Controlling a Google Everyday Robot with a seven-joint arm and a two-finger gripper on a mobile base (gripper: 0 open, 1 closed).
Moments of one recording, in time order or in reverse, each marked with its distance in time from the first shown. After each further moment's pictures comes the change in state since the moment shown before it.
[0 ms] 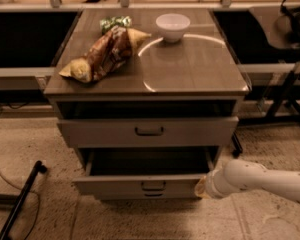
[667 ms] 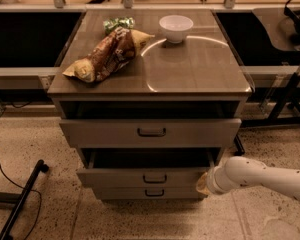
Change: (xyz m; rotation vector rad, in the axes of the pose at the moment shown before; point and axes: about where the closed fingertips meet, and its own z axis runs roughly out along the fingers) arm 0.005 -0.025 0.008 0.024 -0.008 0.014
